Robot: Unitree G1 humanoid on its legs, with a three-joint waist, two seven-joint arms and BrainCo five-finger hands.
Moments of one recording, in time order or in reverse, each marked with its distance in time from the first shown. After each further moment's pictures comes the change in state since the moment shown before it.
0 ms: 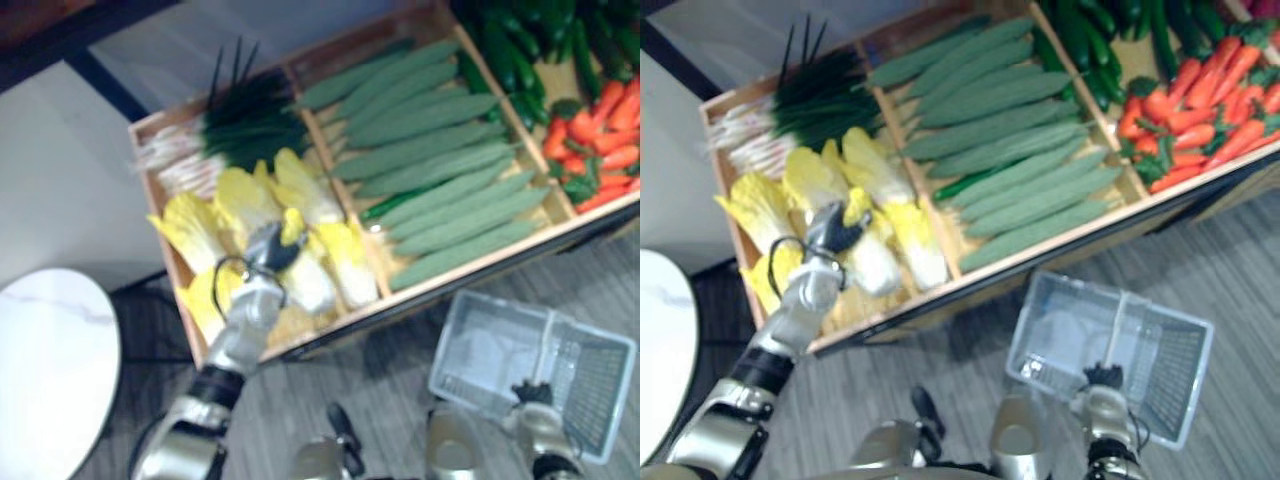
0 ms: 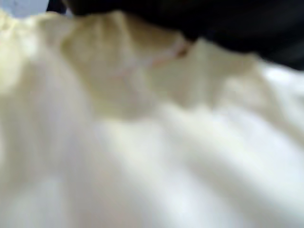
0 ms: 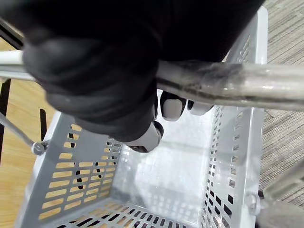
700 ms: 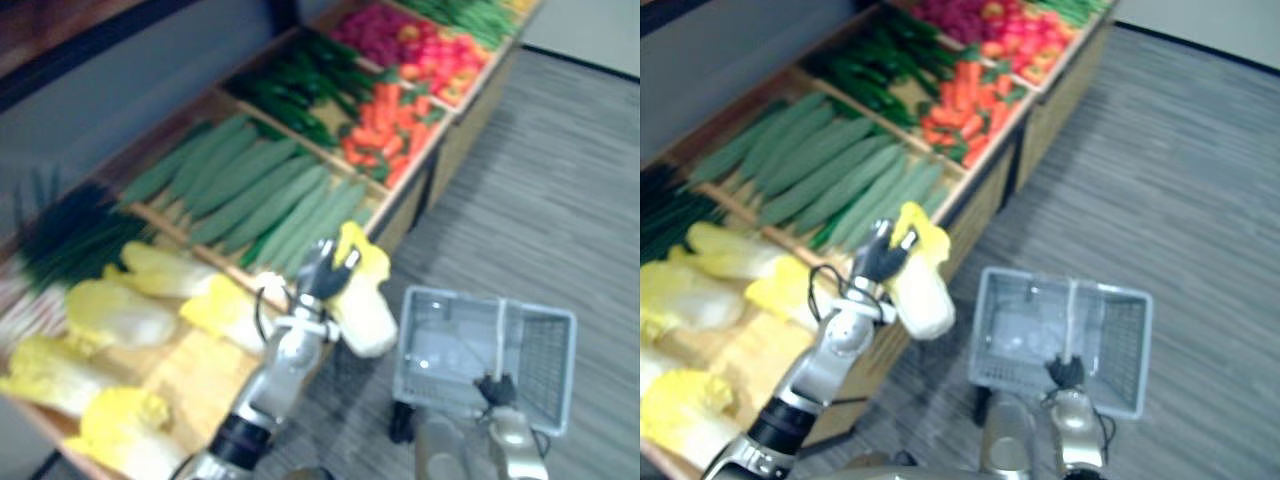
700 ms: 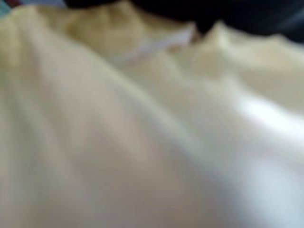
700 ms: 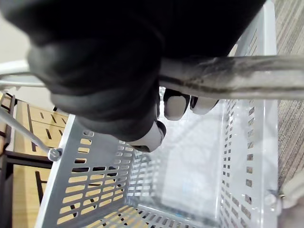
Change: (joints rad) left arm 0.159 -0.136 -0.190 -0.160 0.043 -0.065 -0.083; right arm 0.214 0.123 0.269 -0.500 0.008 0.007 0.037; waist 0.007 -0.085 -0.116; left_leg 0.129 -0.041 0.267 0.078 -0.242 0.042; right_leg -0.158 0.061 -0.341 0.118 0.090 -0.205
